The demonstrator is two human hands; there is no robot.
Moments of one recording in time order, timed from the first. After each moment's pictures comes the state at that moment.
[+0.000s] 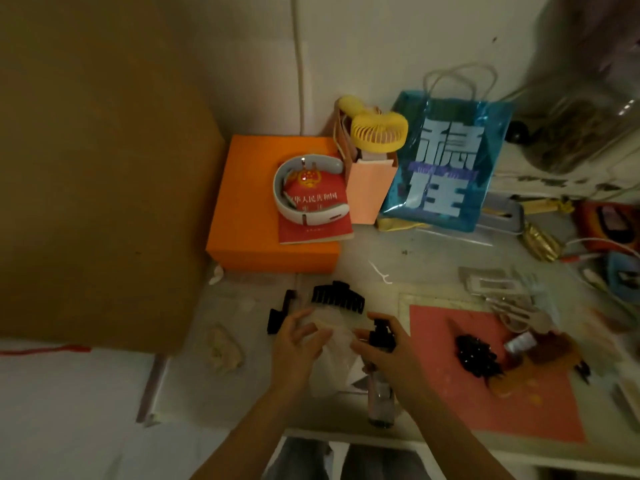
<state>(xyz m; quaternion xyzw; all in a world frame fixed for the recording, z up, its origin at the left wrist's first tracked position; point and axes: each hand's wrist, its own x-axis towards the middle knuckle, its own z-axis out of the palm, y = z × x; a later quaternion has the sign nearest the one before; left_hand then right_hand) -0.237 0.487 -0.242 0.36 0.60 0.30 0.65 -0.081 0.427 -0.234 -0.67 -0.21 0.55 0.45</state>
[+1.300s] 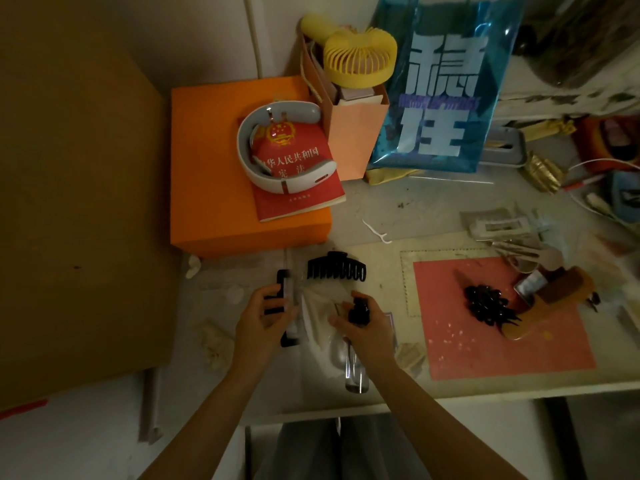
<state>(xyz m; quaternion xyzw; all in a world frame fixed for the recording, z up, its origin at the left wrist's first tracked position) -0.297 0.537 -0.287 0.53 0.57 0.20 0.59 -0.140 0.451 -0.301 -0.76 -0.13 0.46 0.44</state>
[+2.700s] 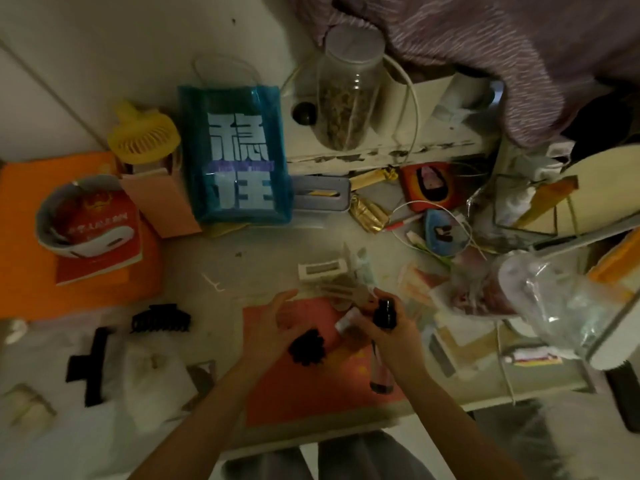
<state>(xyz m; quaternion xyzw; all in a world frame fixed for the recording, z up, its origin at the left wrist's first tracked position) 0.030 0.434 -0.247 0.63 0.49 0.10 0.60 0.195 0.305 -0.234 -0.78 -0.21 0.35 0.48</state>
